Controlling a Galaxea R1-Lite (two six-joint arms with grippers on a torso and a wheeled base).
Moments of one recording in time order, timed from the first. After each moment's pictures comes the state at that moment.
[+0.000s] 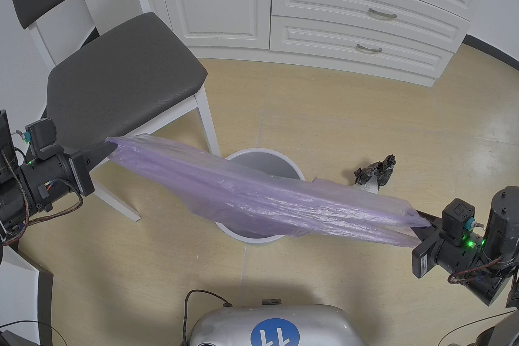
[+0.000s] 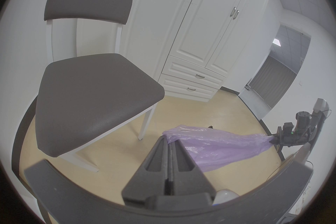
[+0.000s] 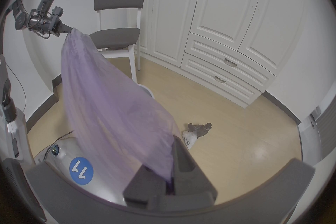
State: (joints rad) left arm -0.12 1.31 -0.55 -0.64 -0.36 -0.14; right arm 0.79 1.33 -0.33 -0.67 -0.56 -0.17
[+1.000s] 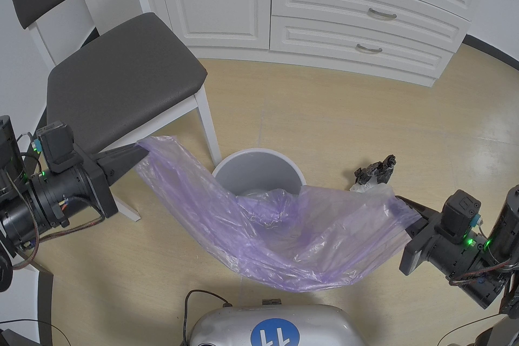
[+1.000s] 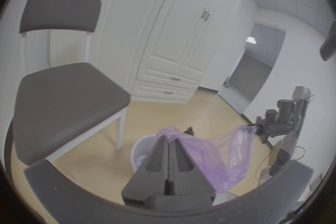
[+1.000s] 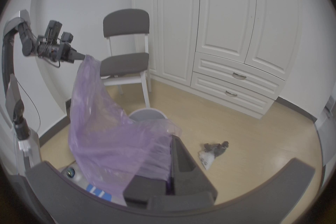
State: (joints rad) left arm -0.33 1.31 -0.50 -0.77 -0.36 -0.09; right arm 0.86 1.37 -0.29 -0.97 -0.47 -0.16
